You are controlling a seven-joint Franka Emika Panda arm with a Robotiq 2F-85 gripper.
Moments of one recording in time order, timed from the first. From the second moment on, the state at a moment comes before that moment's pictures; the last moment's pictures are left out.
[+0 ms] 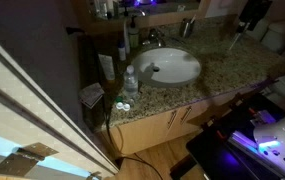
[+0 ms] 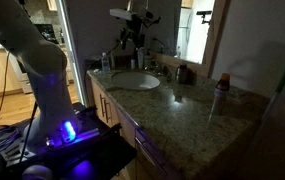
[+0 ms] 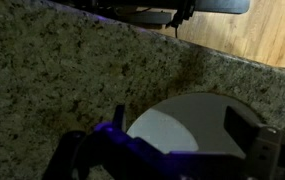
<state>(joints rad) 0.02 -0.45 -0.18 -2.40 0.05 1.80 -0.21</state>
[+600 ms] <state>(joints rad) -0.02 -0.31 -0.16 -2.38 0.04 2.08 -0.02</state>
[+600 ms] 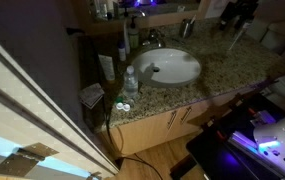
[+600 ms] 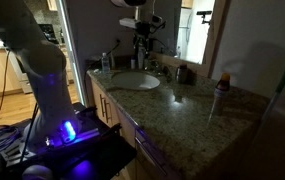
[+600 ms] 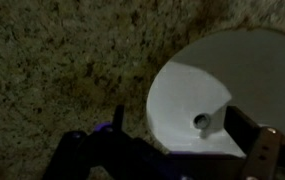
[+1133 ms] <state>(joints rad) -0.09 -0.02 -0.18 -2.10 0.07 2.25 0.11</state>
